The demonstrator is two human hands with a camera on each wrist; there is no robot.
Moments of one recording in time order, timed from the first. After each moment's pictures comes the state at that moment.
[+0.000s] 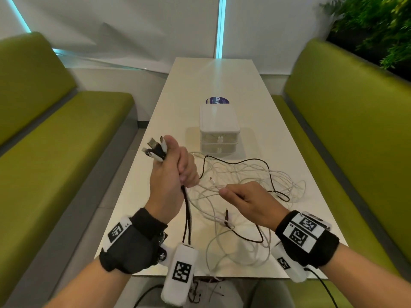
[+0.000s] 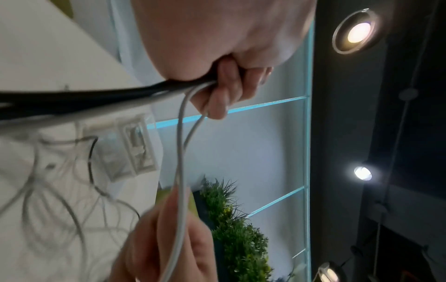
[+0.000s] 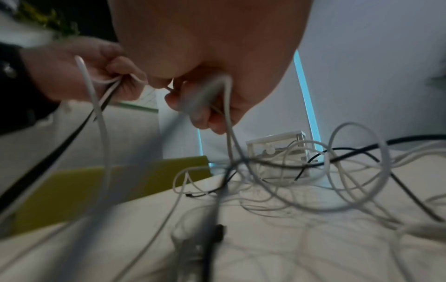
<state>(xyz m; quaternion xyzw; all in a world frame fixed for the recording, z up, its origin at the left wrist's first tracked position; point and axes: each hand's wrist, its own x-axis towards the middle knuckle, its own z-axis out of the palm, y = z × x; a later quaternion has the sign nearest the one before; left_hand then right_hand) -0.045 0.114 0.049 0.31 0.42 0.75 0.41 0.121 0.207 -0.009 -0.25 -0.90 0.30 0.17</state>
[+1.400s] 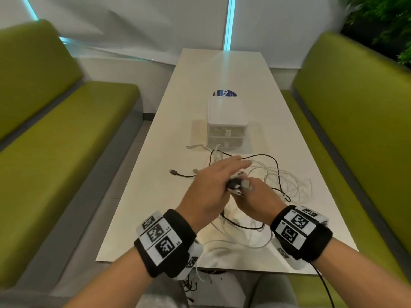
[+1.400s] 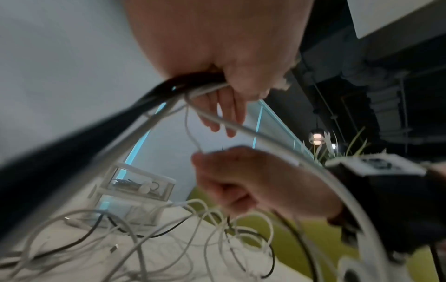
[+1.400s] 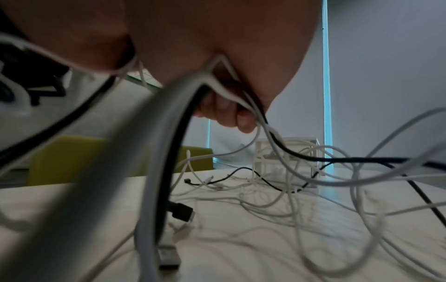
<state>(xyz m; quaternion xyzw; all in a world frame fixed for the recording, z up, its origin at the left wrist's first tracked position) -0.021 0.115 0.012 0.68 0.58 0.43 0.13 0.105 0.204 -0.020 -0.30 -0.94 0.15 0.08</state>
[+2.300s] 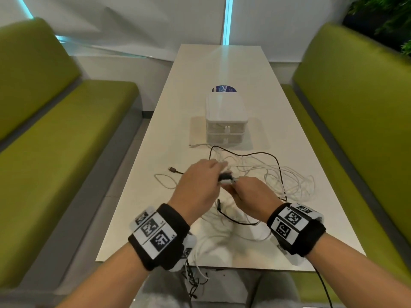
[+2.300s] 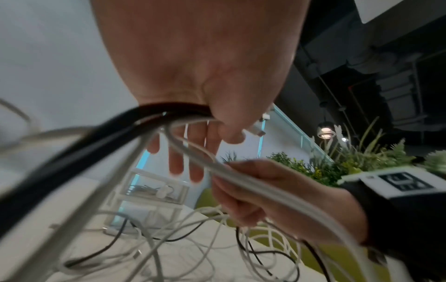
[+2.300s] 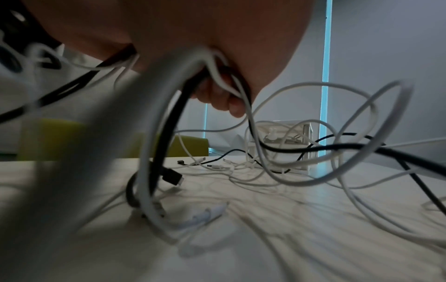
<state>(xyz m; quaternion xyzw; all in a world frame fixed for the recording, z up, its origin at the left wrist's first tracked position) -0.039 0.127 0.003 0.67 0.71 0.19 0.05 0.102 0.208 -0.031 -0.27 -0.95 0.13 0.07</state>
